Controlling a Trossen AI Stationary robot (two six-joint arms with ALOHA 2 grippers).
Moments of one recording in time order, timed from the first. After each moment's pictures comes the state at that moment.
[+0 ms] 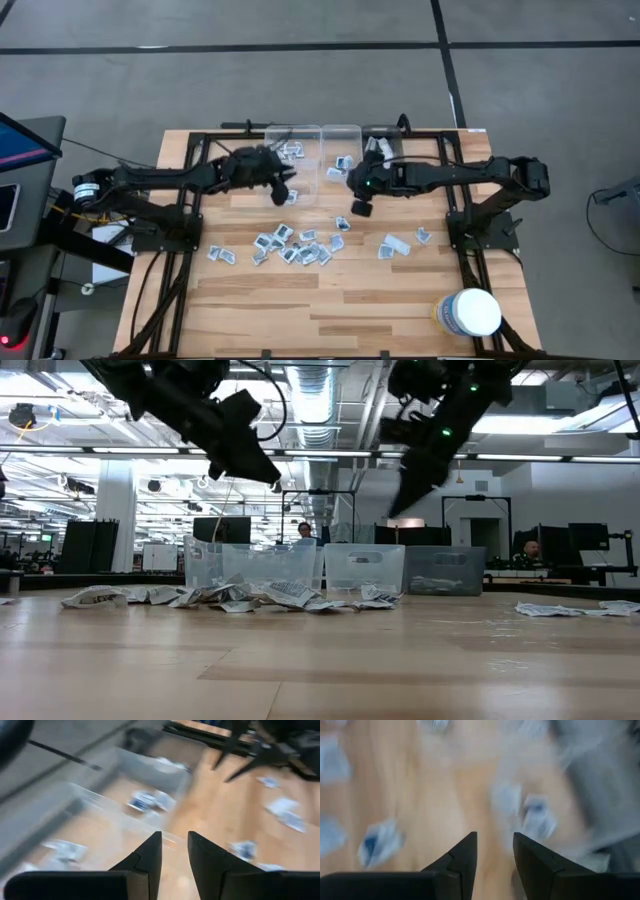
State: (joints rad) left arm 0.25 1.08 0.70 0.08 -0.13 -0.09; right arm -0.14 1.49 0.99 -0.42 0.33 -0.09
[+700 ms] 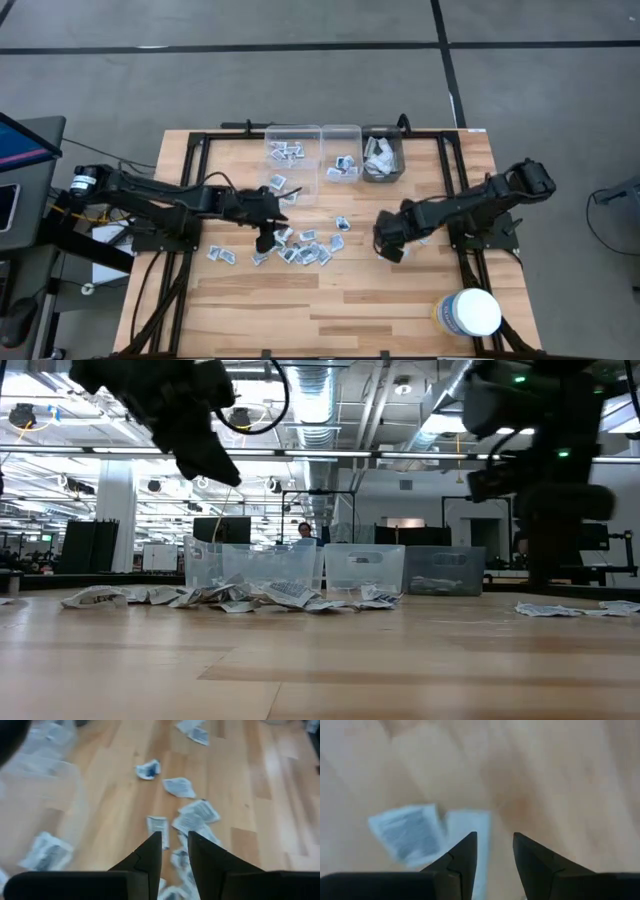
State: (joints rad) left arm -0.11 1.02 0.67 -0.19 -0.10 -0.20; right arm 0.24 1.49 0.77 -0.77 0.23 0.68
